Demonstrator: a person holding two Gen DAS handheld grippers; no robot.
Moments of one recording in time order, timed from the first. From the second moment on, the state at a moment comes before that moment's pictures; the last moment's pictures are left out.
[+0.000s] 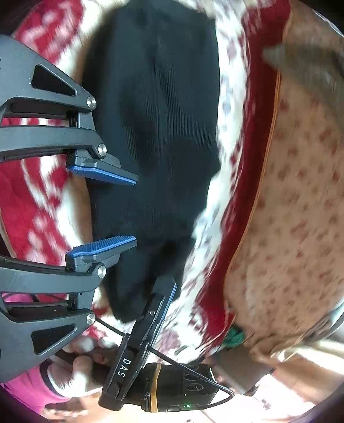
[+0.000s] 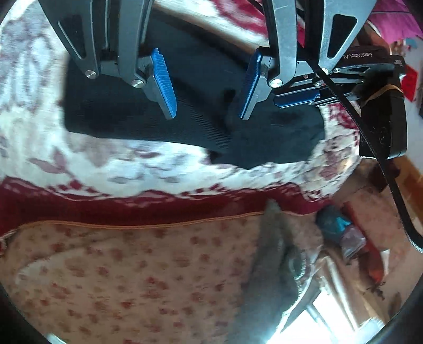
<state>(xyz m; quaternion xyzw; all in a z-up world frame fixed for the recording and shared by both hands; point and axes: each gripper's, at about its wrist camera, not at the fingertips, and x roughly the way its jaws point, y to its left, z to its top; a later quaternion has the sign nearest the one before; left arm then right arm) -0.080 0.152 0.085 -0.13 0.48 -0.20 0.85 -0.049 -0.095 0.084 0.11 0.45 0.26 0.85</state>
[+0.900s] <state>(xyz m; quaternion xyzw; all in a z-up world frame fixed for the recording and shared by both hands) -0.095 0.324 0.033 -0.35 0.45 0.03 0.82 0.086 0.200 0.036 -0.07 0.51 0.46 0.72</state>
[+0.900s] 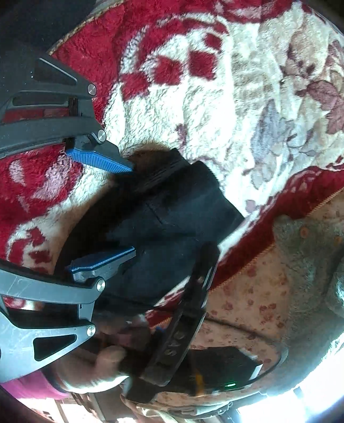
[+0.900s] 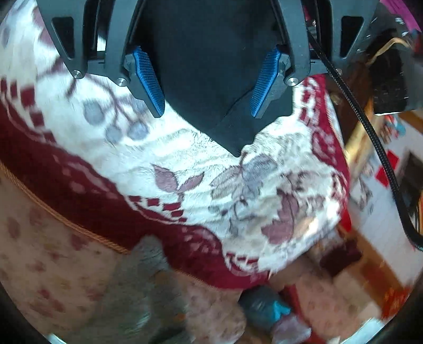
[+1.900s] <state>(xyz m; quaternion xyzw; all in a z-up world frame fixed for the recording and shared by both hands) -0.101 0.301 0.101 -0.31 0.35 -0.02 0.88 0.082 0.166 0.106 0.01 0.44 0.52 0.73</state>
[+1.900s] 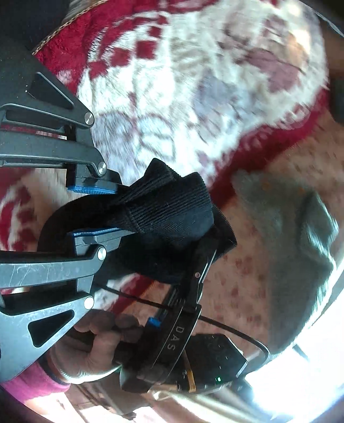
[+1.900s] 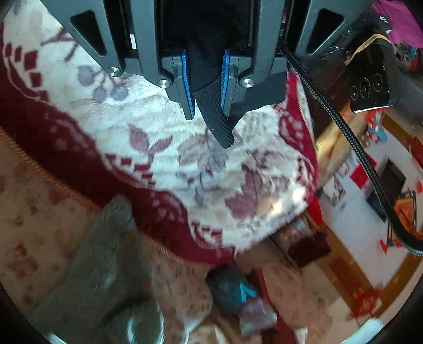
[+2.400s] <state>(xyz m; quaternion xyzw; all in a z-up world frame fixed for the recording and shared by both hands) -0.098 0.160 0.167 -0.21 0.33 -0.18 0.90 0.057 -0.020 0.167 0.16 0.39 0.46 0.78</state>
